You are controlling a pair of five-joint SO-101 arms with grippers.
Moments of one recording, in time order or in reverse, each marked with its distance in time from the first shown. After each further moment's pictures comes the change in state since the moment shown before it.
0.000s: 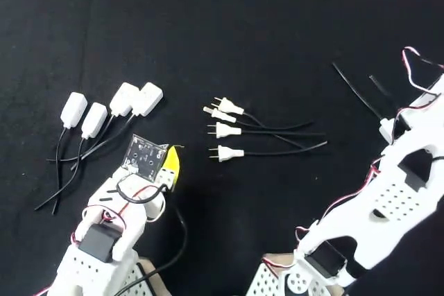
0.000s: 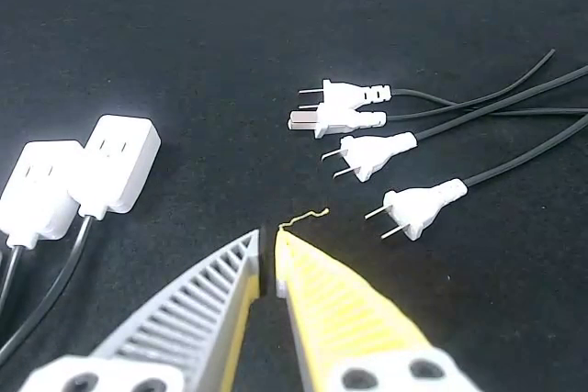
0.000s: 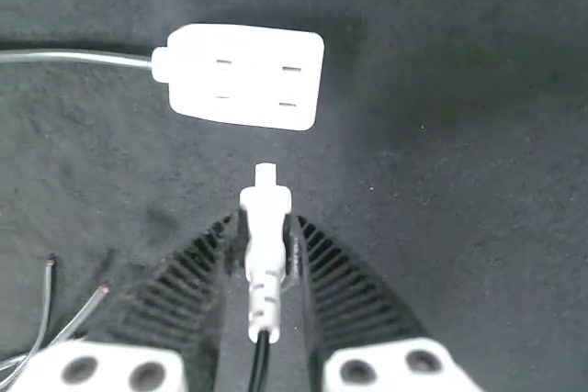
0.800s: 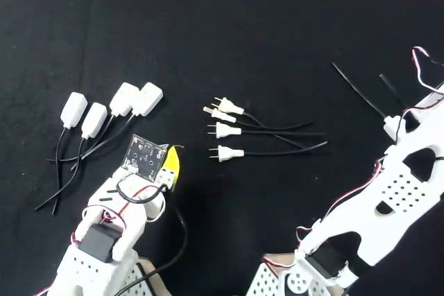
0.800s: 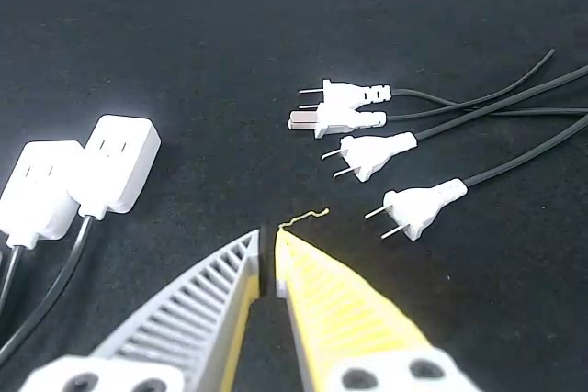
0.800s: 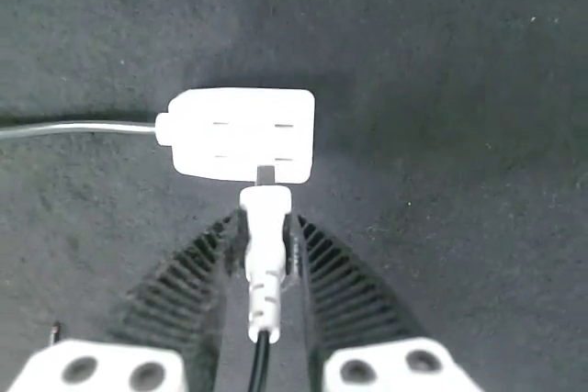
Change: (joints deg) left arm 0.0 0.0 0.0 0.0 0.0; right arm 1.7 11.4 -18.2 0.9 0.8
